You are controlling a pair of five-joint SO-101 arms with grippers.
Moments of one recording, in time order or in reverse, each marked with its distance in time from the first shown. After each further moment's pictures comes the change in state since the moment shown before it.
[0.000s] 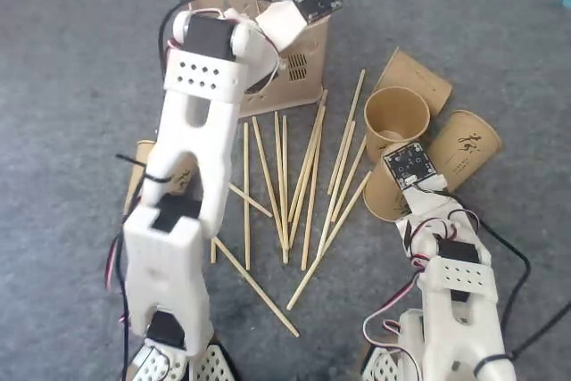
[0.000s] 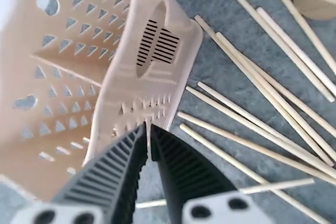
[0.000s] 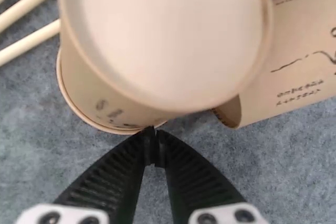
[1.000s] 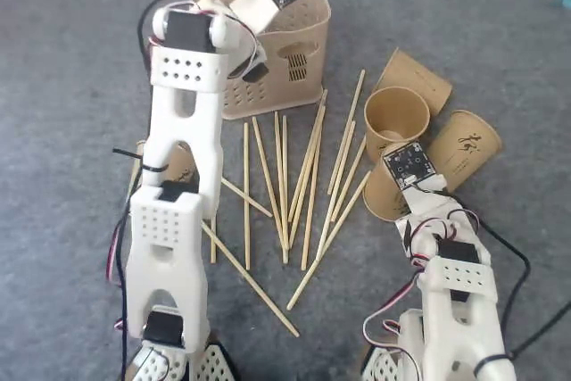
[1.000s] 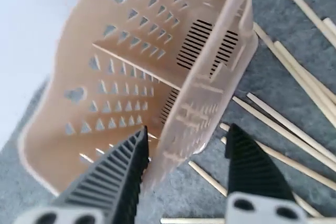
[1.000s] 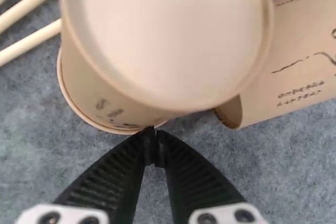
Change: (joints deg) left arm -5.6 14.9 -18.0 -0.7 0.0; right arm -0.2 0.0 0.0 0.0 0.0
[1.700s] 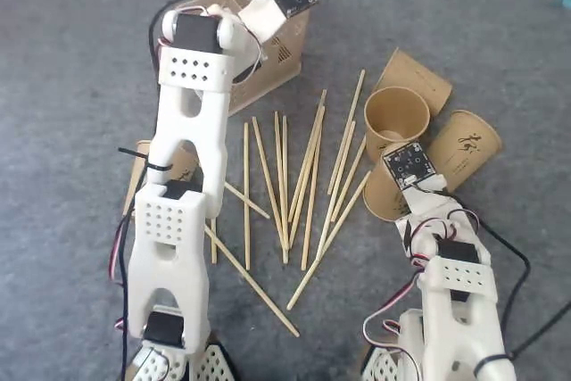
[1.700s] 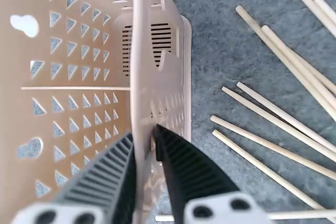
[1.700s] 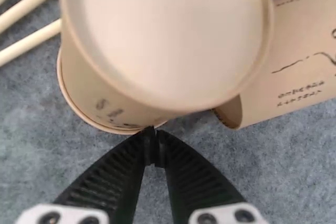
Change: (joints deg) left arm 0.6 2.7 0.0 0.8 -3.0; right arm 0.0 0.0 0.0 0.0 0.0
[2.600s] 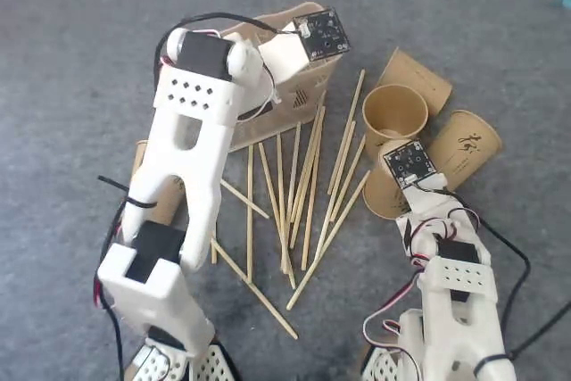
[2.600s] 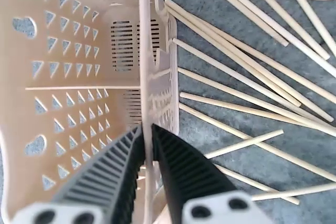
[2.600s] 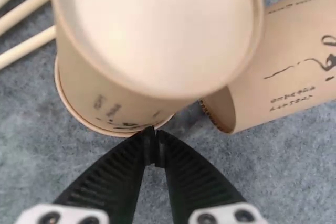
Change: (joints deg) left arm 6.8 -32.6 39.6 0.1 -4.7; right arm 0.0 0.0 0.0 -1.4 0.0
